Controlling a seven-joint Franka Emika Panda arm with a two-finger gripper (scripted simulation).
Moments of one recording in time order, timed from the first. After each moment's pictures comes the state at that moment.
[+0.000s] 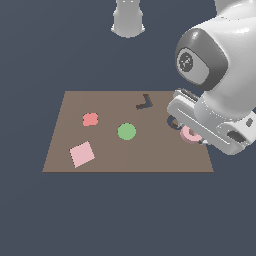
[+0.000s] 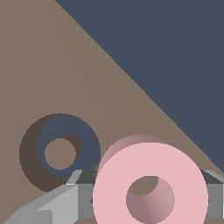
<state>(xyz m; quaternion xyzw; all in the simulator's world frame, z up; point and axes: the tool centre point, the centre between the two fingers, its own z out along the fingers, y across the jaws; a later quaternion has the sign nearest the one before) 0.038 0.196 0.037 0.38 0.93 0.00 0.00</state>
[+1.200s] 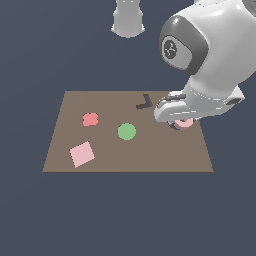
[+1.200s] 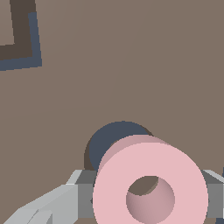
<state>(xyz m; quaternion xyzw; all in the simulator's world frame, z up) -0.007 0.177 0.040 -0.07 1.00 0.00 0.00</state>
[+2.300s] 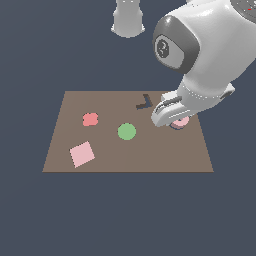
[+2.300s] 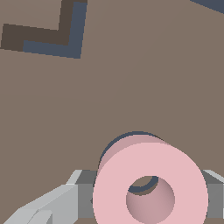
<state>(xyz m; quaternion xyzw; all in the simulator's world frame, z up) -0.013 0.165 0.038 -0.19 0.98 0.00 0.00</state>
